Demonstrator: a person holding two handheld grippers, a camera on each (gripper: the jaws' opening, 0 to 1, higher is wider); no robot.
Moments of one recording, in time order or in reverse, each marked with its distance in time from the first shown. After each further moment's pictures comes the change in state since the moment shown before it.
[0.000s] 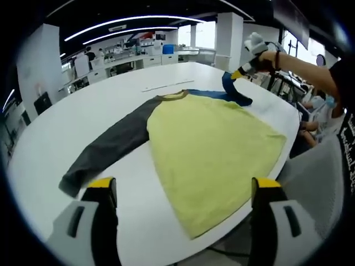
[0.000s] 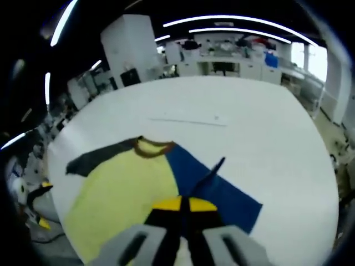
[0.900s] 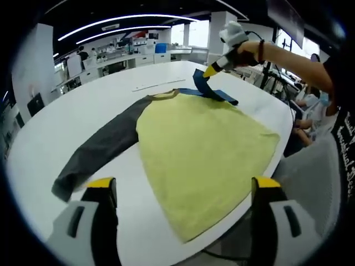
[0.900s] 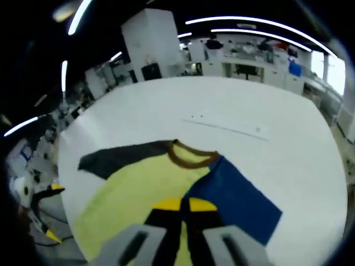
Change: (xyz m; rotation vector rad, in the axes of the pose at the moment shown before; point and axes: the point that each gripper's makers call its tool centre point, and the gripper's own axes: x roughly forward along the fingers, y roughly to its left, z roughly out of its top) left arm 0.006 -0.027 0.010 0.014 0.007 -0.074; right arm 0.037 0.086 0.023 -0.113 0.021 0.113
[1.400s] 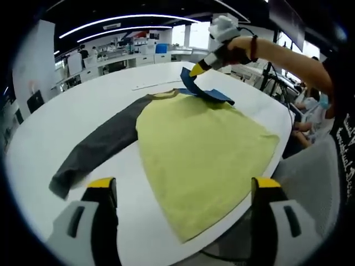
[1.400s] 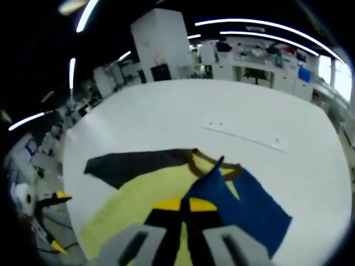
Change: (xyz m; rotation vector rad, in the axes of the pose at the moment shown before) left arm -0.001 0.004 -0.006 -0.029 -0.006 -0.002; right arm 0.019 0.045 0.018 -0.036 -0.016 0.059
